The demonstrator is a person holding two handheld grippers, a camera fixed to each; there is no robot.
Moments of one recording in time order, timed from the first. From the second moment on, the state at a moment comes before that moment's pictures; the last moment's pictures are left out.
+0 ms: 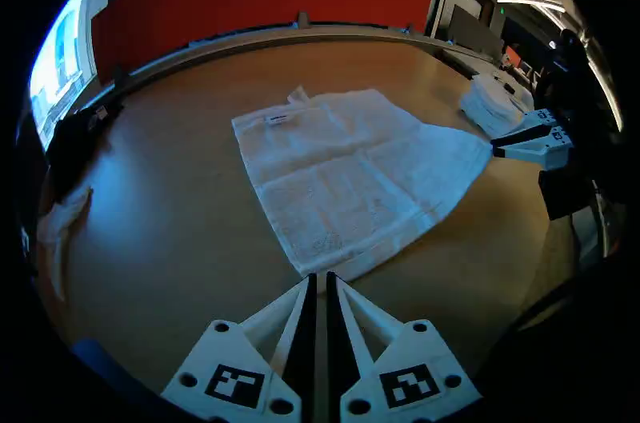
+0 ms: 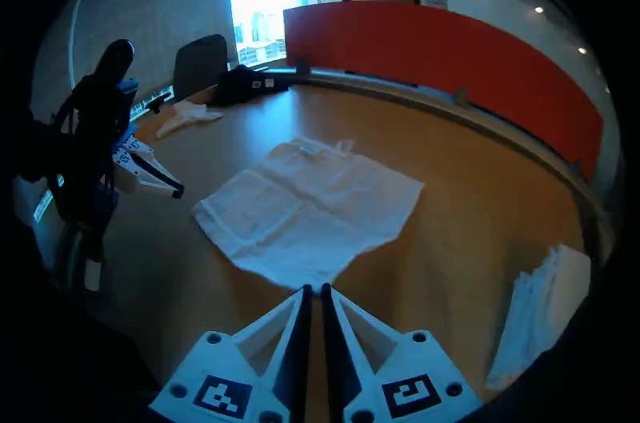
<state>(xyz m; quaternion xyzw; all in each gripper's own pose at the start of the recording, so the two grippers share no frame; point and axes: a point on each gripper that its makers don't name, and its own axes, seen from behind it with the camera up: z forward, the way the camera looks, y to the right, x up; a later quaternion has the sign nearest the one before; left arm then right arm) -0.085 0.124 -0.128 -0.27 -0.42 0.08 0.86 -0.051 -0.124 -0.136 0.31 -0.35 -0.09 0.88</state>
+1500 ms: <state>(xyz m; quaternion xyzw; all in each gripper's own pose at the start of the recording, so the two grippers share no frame) -0.129 0.133 -0.128 -0.27 -0.45 0.10 0.84 -0.071 -0.118 -0.137 0.31 -0.37 -0.09 0.87</state>
